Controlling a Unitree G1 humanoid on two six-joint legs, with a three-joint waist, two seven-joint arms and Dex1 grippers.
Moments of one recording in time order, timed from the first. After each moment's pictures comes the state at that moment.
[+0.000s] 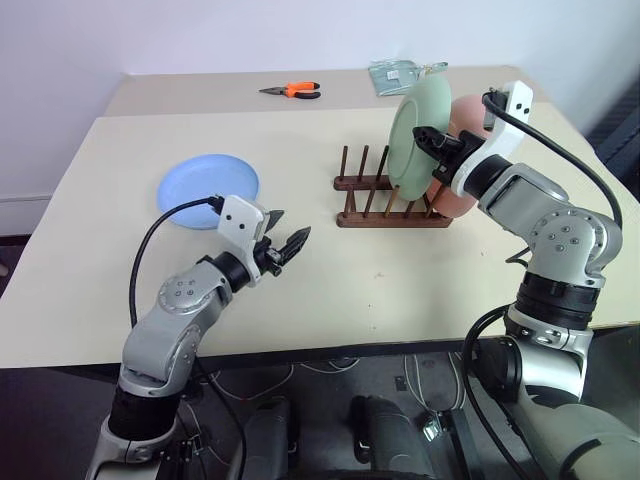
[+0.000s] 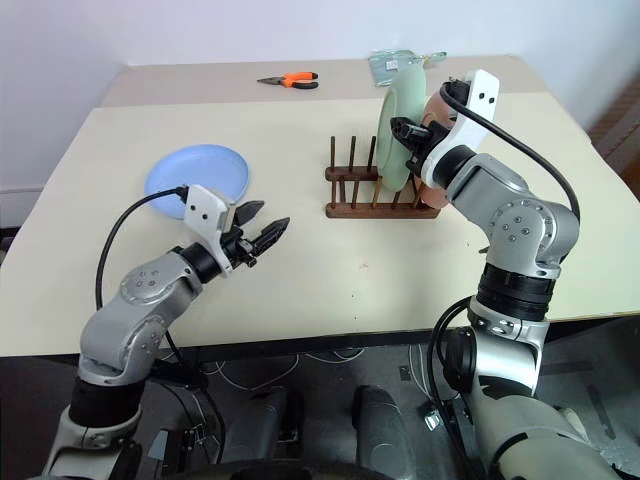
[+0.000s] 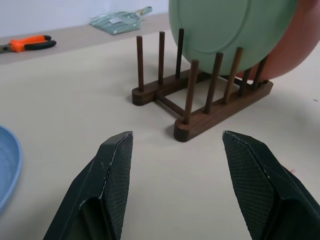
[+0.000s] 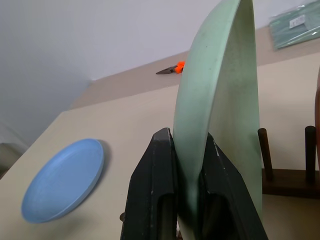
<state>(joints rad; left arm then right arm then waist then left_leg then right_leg) -0.27 0.35 -0.05 -0.48 -0.36 0.64 -0.38 -0.81 -0.33 -0.38 -0.09 0.76 1.04 0.08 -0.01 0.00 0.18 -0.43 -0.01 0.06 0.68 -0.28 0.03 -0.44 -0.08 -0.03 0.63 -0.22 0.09</state>
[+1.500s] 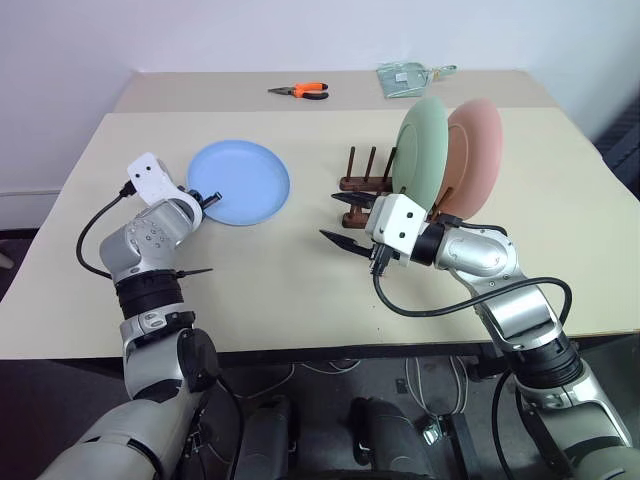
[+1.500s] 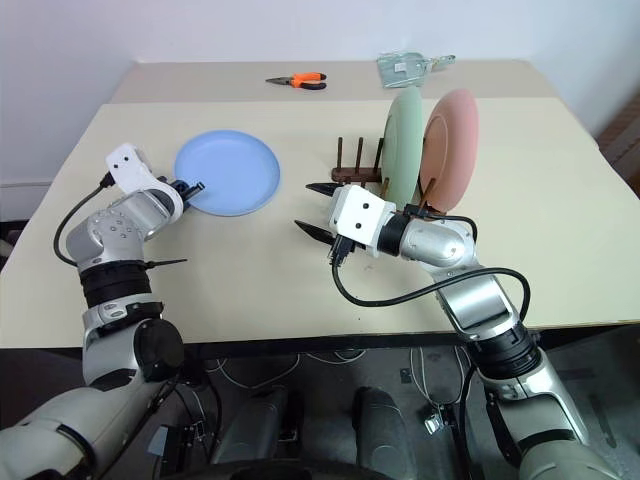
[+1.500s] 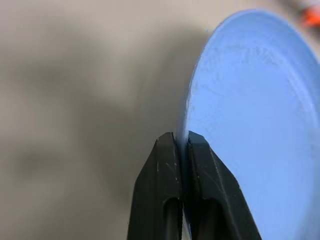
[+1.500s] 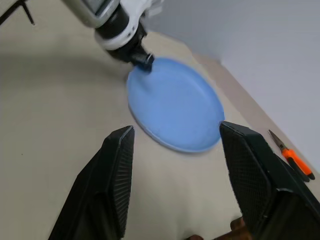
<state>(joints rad) -0.82 0.21 0.52 0.23 -0.39 0.85 0.13 -0.53 -0.56 0.25 -0.29 0.08 0.19 0.72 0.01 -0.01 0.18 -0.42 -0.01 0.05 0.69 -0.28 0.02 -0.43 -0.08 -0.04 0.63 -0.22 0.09</state>
